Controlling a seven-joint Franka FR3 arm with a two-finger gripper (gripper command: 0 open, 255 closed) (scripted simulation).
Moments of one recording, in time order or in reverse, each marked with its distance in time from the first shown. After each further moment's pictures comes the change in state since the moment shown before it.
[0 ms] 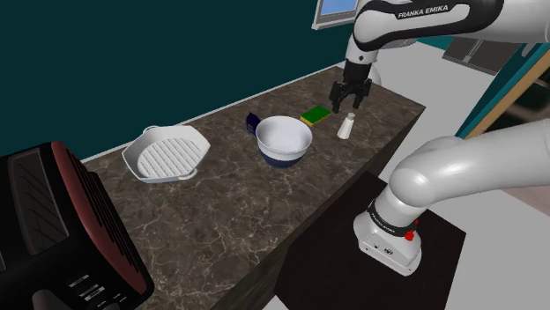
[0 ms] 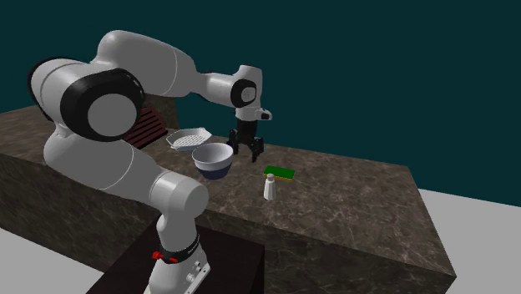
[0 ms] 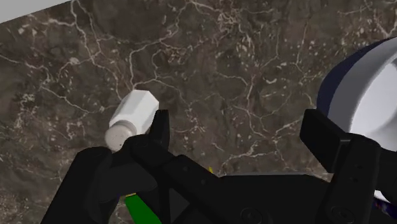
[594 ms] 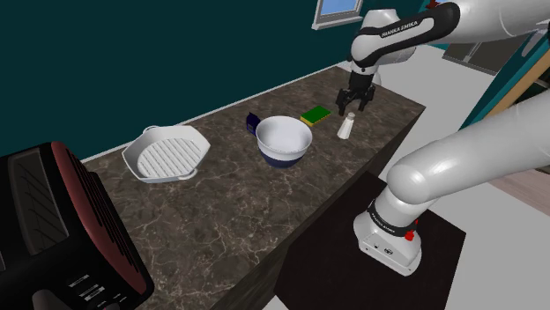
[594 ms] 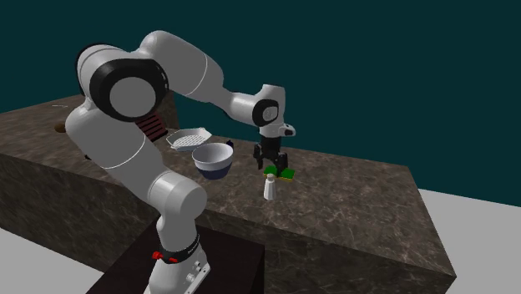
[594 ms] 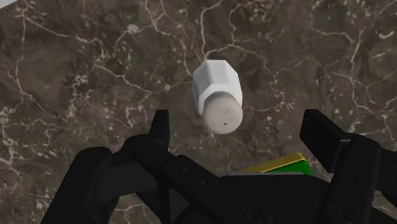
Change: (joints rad) arm -0.090 0.212 -0.119 0.013 -0.103 0.241 -0.058
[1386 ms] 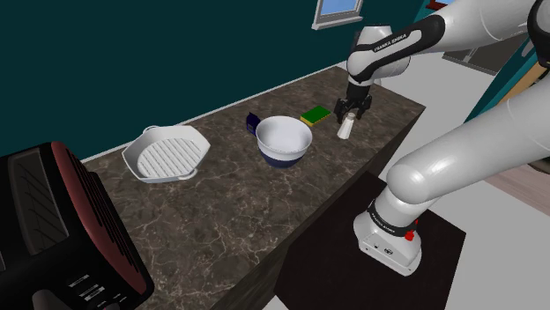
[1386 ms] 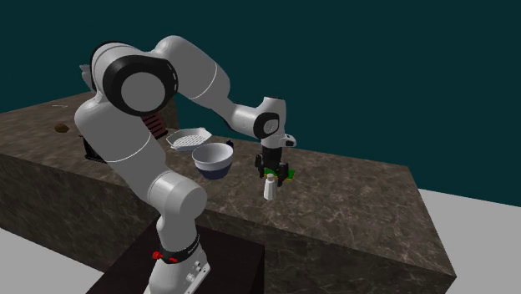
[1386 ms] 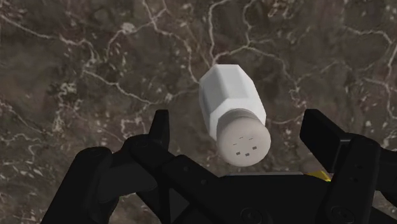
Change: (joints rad) arm -0.006 0.073 -0.025 -0.056 -0.010 0.133 -0.006
